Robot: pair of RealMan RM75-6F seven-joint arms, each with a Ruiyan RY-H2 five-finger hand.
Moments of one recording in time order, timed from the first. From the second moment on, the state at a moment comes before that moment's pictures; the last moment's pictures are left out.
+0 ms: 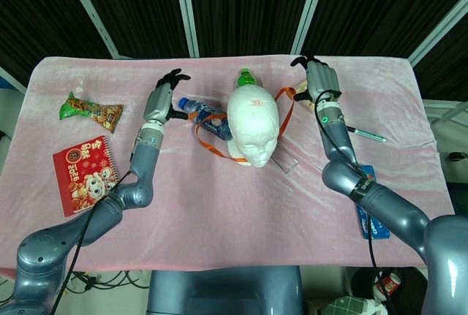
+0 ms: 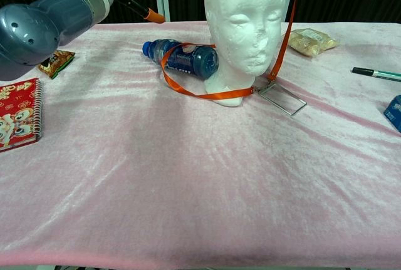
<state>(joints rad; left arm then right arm) -1.10 -1.86 -0.52 -0.73 0.85 0.72 -0.17 1.09 -1.50 0.47 -0.99 -0.53 0.64 -0.22</state>
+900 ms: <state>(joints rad) -0.88 -1.51 -0.45 -1.39 0.85 1.03 0.15 0.81 -1.23 0.43 -1.17 -0.53 0.75 -0.08</state>
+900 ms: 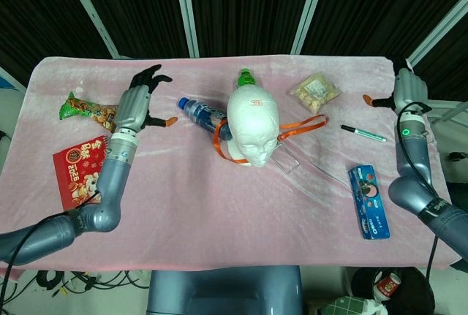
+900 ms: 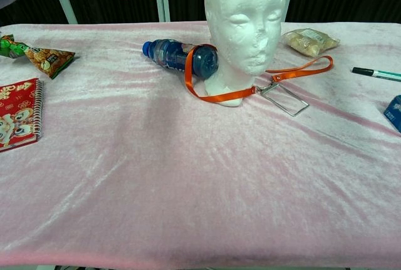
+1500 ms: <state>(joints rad) -0.74 -1.34 -0.38 -1.56 0.85 1.11 0.18 0.75 -1.08 0.42 -1.48 -0.64 0.71 0.03</state>
